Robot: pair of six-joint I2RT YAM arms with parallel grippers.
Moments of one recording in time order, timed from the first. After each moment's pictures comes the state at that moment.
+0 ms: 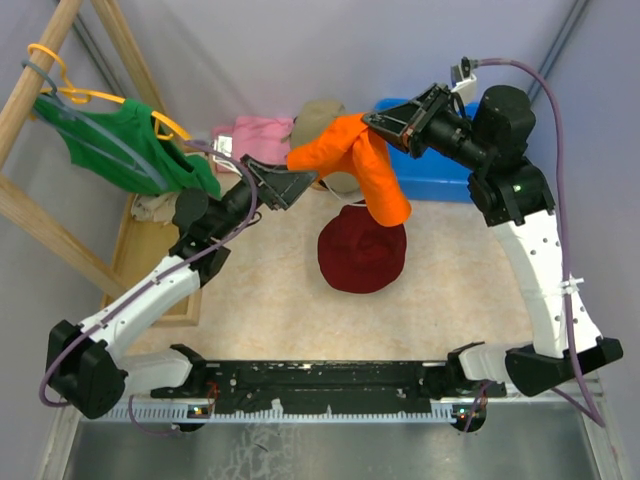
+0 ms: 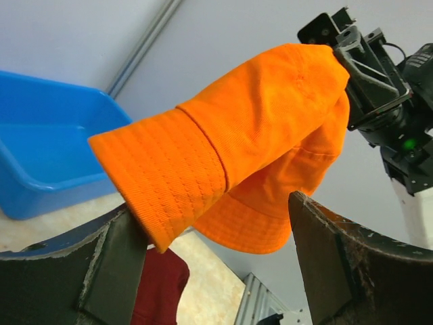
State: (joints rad) left arm -0.57 1.18 0.91 0.67 0.31 -0.86; right arm 0.35 1.29 1.74 -0.43 -0.49 1.16
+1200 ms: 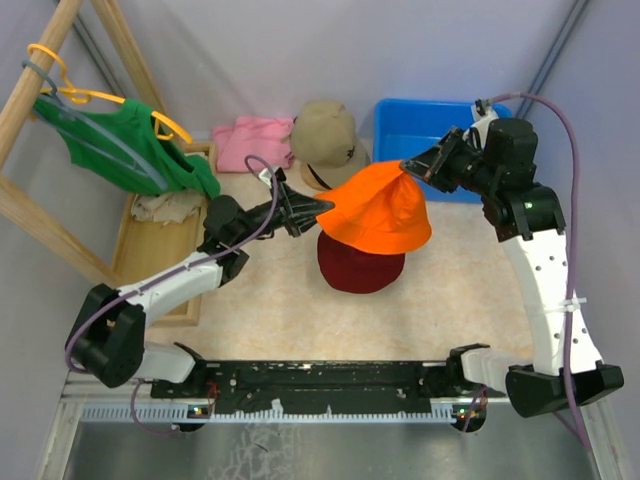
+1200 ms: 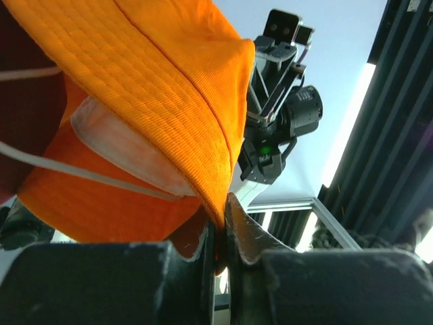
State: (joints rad) left arm -0.59 1.38 0.80 0.87 0.61 -1.91; right arm 0.18 1.17 1.54 -0.70 -0.39 0.75
